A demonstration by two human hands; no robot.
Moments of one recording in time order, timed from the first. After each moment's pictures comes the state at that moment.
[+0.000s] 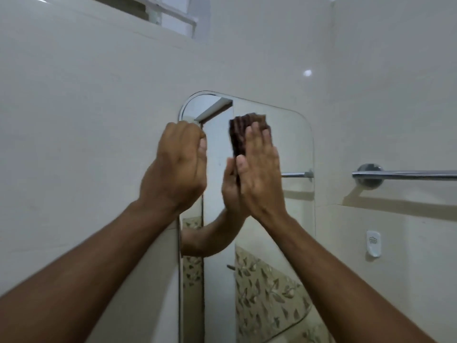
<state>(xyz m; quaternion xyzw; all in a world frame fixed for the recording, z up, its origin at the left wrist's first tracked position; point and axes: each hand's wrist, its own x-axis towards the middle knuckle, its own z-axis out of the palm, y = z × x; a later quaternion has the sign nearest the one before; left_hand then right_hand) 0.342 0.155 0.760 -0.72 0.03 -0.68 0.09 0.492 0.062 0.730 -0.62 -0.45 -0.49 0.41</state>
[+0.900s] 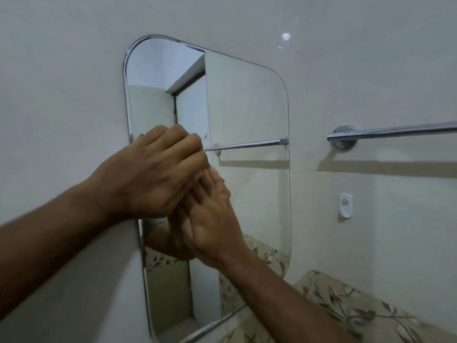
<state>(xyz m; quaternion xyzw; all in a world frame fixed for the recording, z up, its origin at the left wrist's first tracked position) 0.345 0.158 0.735 -0.77 0.18 -0.45 0.43 0.472 0.076 0.627 -0.56 -0.57 -0.50 0.35</state>
